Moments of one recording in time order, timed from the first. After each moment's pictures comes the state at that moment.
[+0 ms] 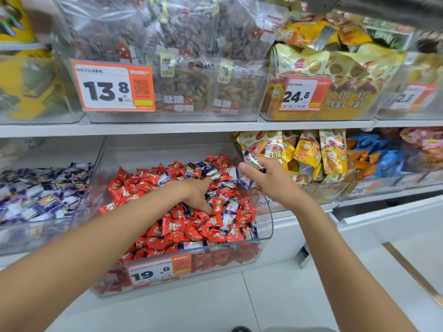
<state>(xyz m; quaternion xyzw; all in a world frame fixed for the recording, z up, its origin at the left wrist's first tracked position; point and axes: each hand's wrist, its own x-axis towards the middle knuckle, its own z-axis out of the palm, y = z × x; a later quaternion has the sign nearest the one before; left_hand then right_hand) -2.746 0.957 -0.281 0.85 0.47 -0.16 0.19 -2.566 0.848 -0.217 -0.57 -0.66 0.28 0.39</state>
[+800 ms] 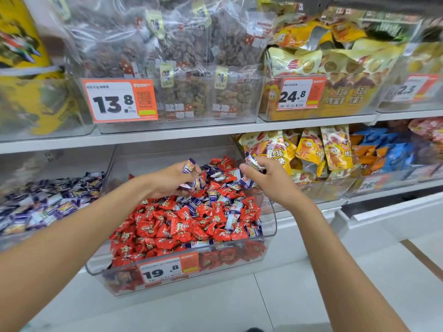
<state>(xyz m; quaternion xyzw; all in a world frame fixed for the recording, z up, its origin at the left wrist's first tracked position) -2.804 0.955 -0.251 0.66 0.47 0.17 0.57 -2.568 0.847 -0.225 -0.57 -0.66 0.26 0.42</state>
